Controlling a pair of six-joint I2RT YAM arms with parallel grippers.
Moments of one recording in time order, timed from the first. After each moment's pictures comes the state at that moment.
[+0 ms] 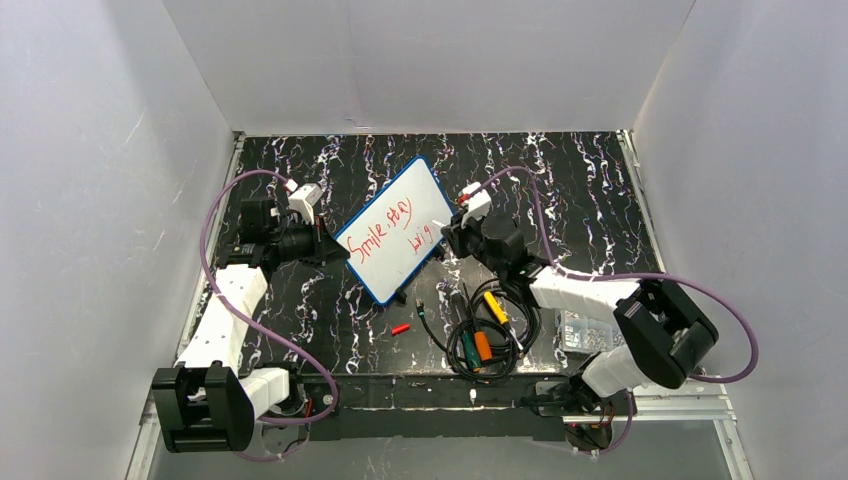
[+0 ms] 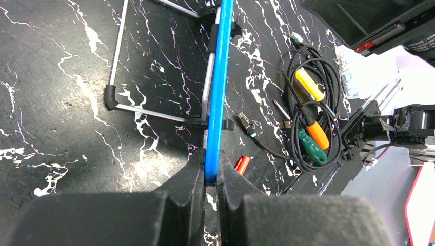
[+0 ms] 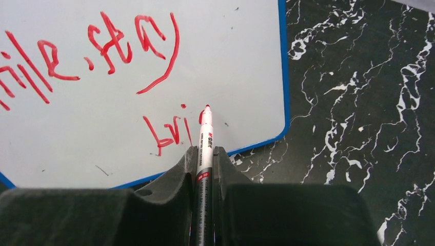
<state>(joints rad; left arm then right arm) 0.01 1.10 0.82 -0.54 0.75 -0.02 0.78 1.44 0.67 0.52 0.09 0.11</state>
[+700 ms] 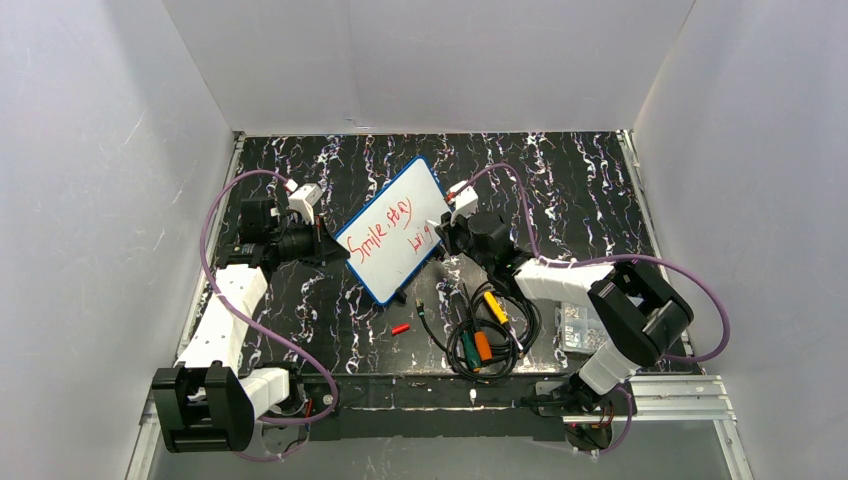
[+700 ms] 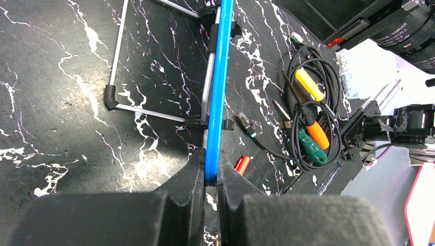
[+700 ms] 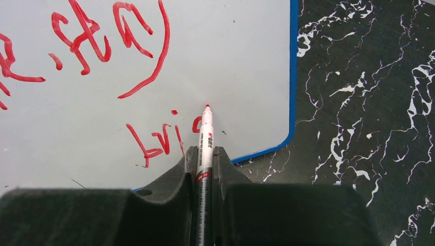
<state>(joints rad) 0.01 1.10 0.82 -0.54 0.75 -0.02 0.78 1.58 0.75 0.55 0.11 0.07</state>
